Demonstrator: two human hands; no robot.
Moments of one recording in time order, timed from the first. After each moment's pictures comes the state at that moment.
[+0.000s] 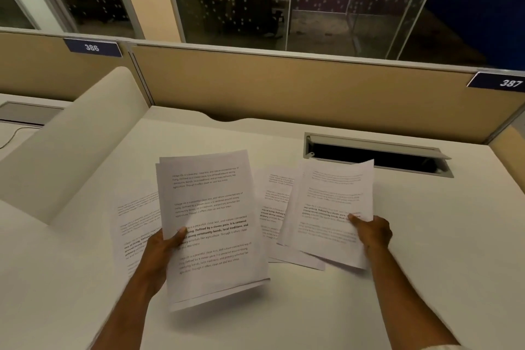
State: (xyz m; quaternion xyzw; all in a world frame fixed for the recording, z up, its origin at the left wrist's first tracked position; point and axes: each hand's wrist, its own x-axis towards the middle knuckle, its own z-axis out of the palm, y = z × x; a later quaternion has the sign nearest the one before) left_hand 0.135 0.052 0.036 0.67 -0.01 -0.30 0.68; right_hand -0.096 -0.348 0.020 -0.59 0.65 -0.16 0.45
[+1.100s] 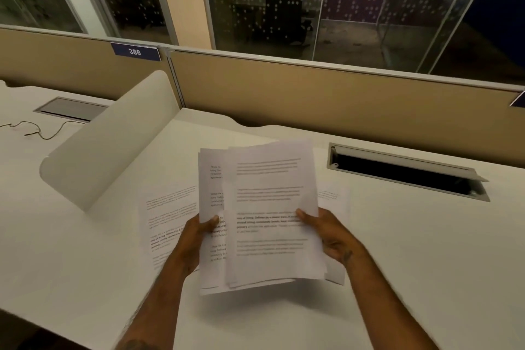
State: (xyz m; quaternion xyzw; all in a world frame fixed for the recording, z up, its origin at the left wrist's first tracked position) left_hand 0.144 0.026 0.053 0.60 -0.01 -0.34 0.73; right_hand -0.009 -0.243 0.085 -0.54 0.27 -0.01 0.80
